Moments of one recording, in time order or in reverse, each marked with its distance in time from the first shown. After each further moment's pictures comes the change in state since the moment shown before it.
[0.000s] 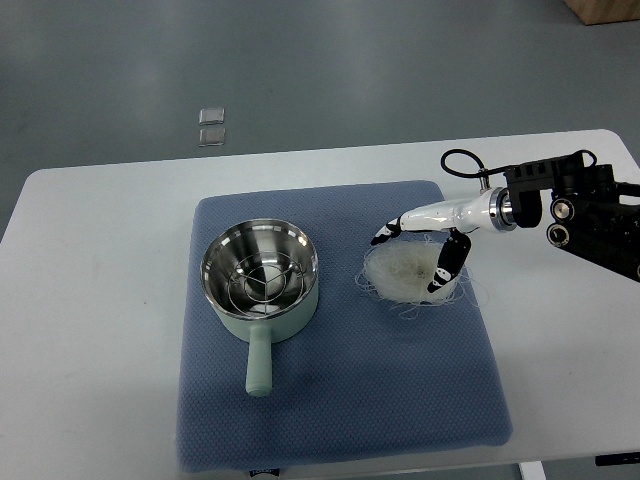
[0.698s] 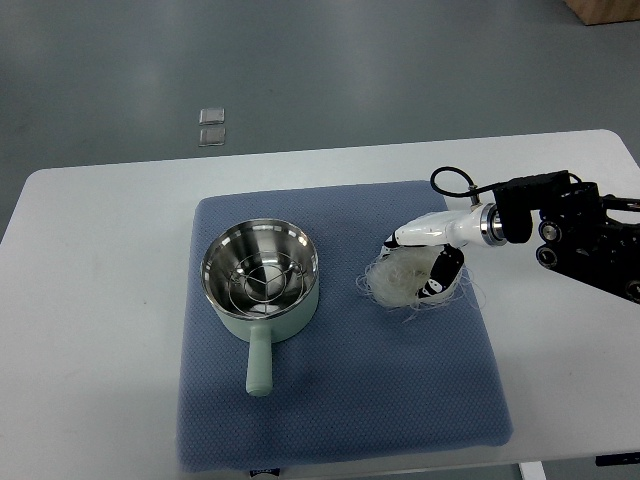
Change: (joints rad) left arm 0.000 0.000 0.000 0.000 0.000 0.000 0.000; right arm -0.006 0.023 -0.061 -0.003 -0.087 -0.071 0.000
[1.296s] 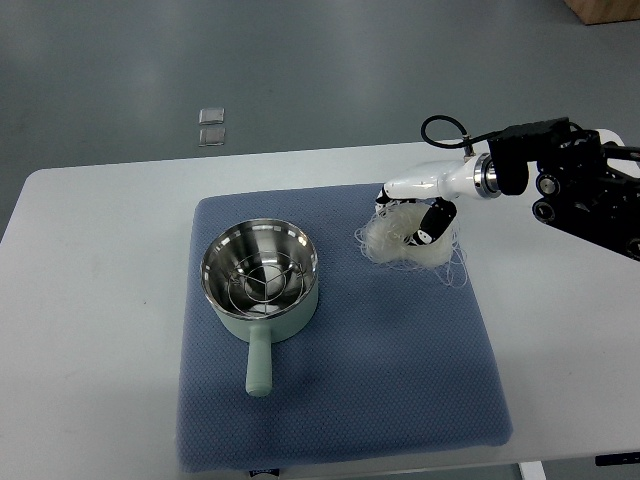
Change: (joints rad) left arm 0.000 0.000 0.000 0.000 0.000 0.000 0.000; right arm 0.176 -0.002 0.004 -0.006 0.006 0.006 0.002
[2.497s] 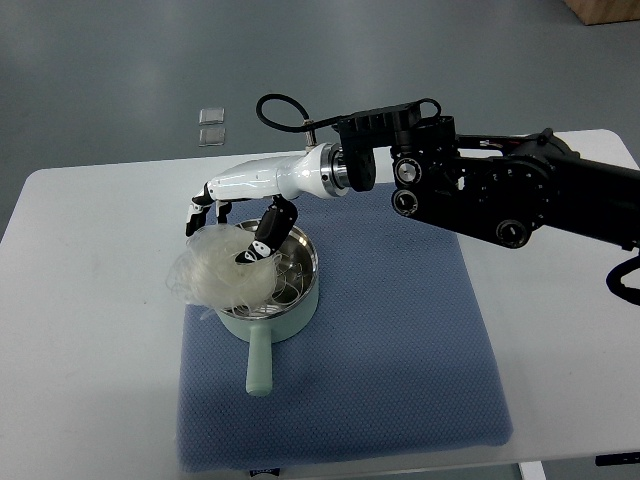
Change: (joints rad) left arm 0.000 0.000 0.000 0.000 0.000 0.000 0.000; right arm 0.107 0.356 0.035 -0.011 0.239 -0.023 0.002
